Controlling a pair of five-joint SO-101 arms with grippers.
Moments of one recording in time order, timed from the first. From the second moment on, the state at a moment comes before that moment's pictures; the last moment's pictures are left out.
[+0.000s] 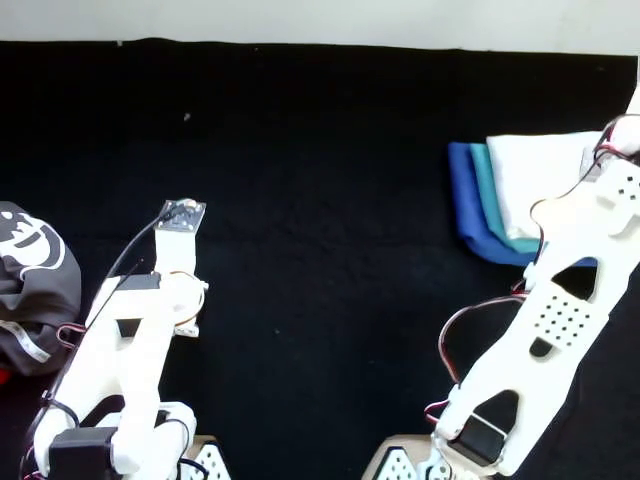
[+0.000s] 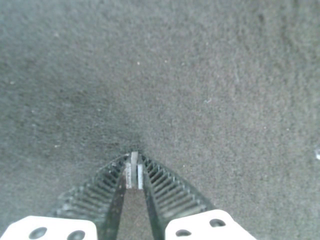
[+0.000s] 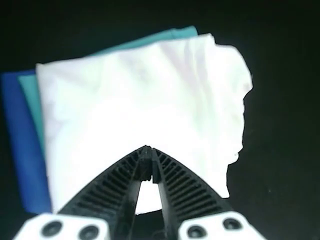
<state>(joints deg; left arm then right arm) -10.0 -23.8 65.6 39.8 -12.0 26.8 52.9 -94.3 100.3 20.4</state>
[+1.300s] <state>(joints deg) -10.0 -23.8 65.6 39.8 -12.0 -4.7 -7.5 -93.9 100.5 9.5</state>
